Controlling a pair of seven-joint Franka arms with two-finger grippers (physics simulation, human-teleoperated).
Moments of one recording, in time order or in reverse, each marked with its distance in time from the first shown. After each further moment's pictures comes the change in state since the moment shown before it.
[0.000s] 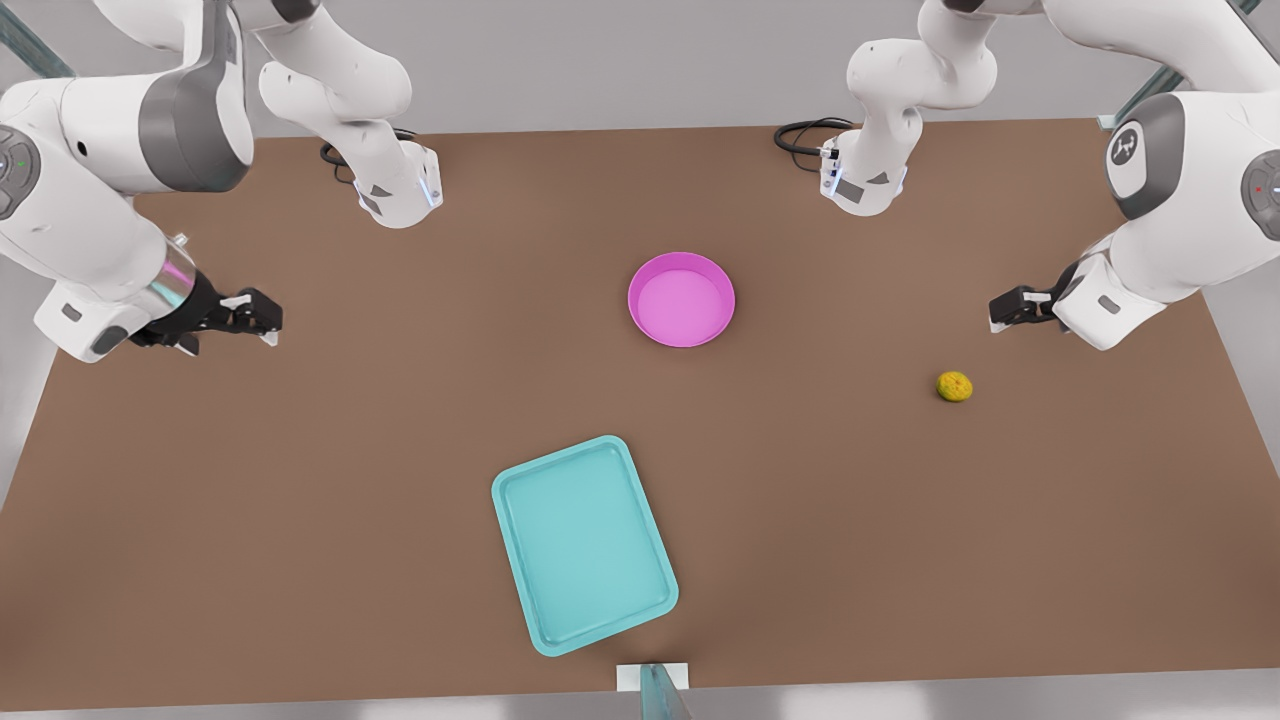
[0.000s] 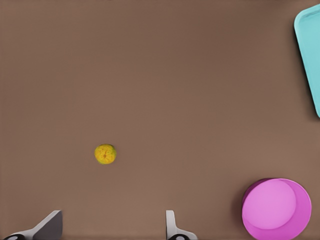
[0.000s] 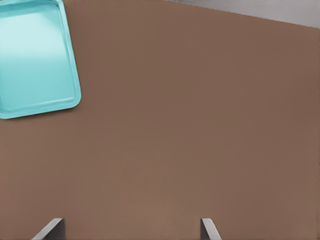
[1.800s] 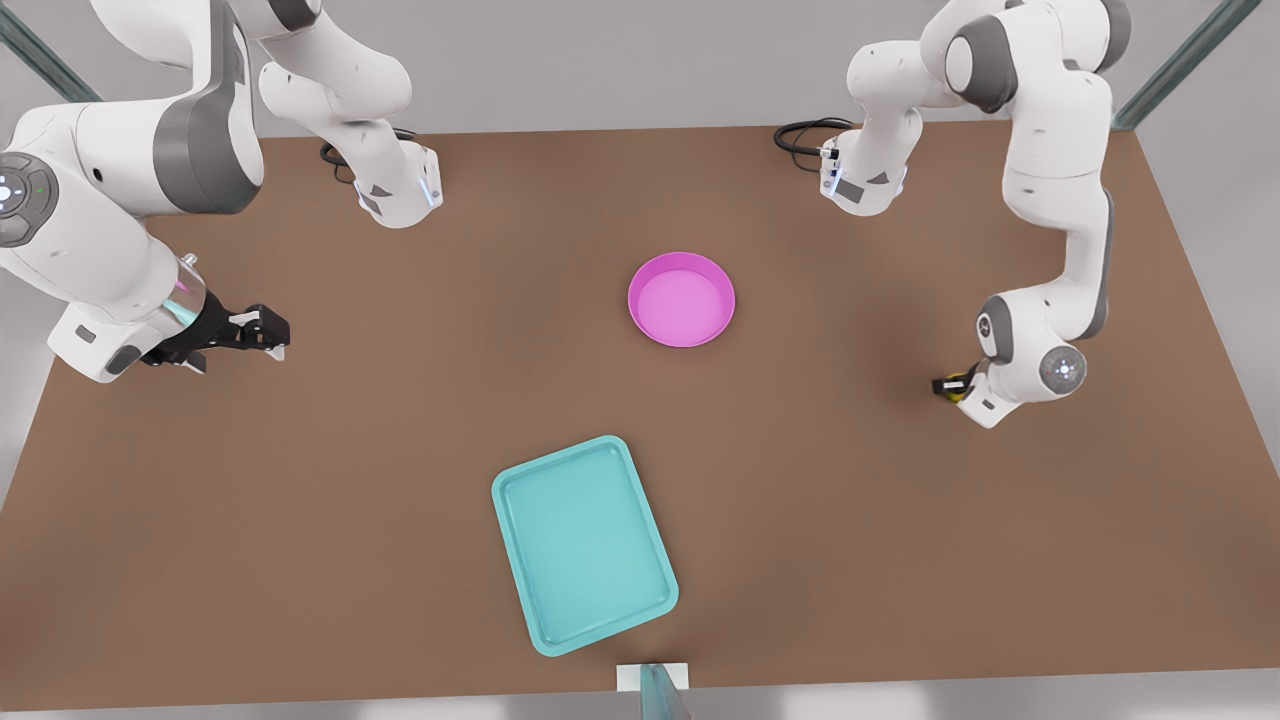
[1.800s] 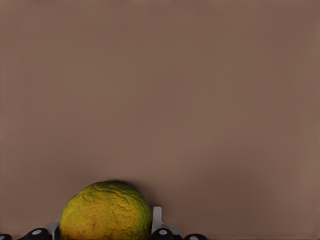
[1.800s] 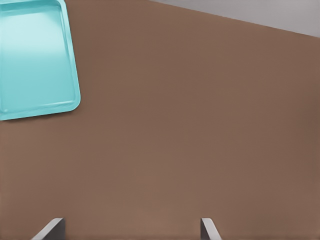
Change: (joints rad) left arm 0.087 0.299 0.114 -0.772 0.010 0.933 0.123; right arm 0.006 0.032 0.002 0.008 -0.006 0.025 -0.025
